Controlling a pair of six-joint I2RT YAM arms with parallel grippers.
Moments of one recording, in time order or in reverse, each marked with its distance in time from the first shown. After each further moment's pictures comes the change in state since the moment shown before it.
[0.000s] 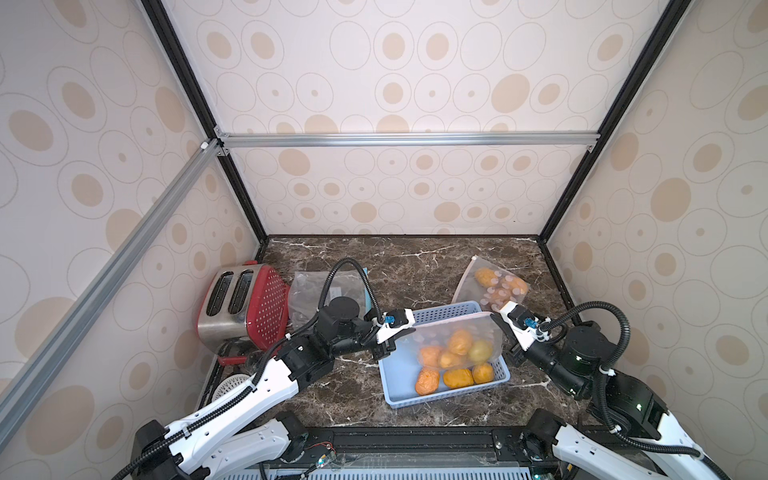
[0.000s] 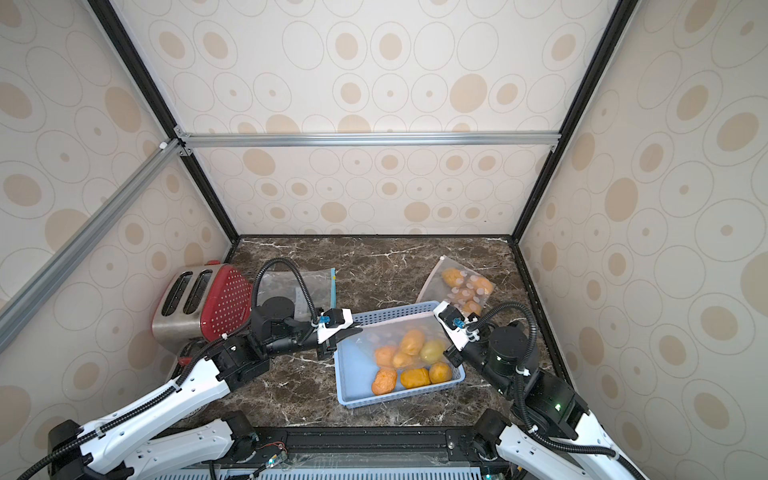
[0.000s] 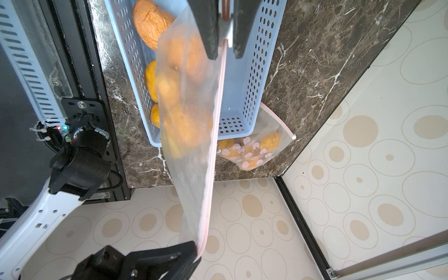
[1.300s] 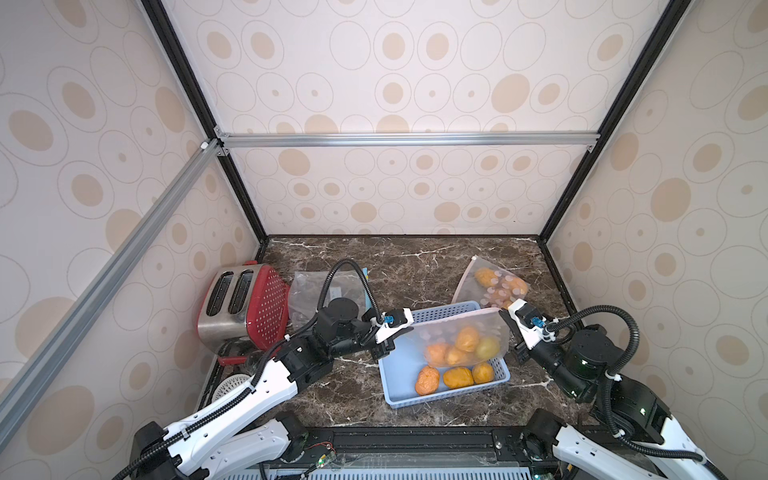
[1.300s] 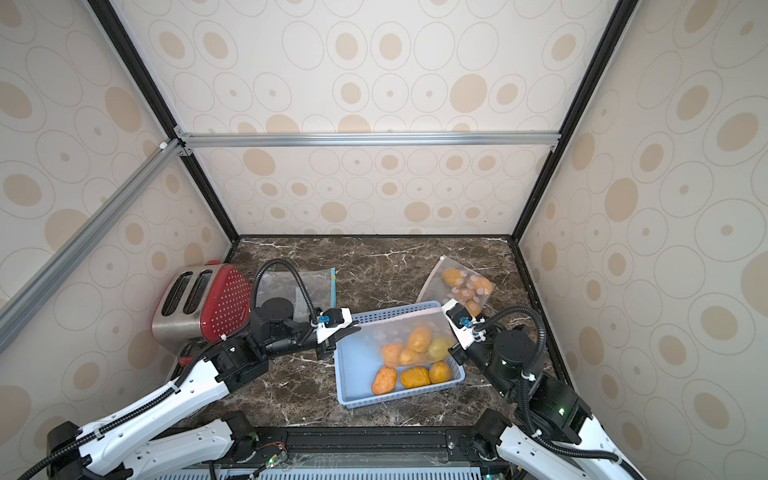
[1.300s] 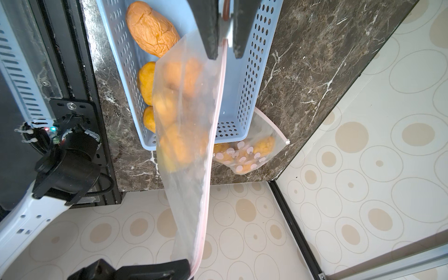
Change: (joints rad) left arm 0.000 -0.010 -0.009 -0.003 -0.033 0.001; right arm 0.000 -0.031 -0.014 0.012 0.071 0.008
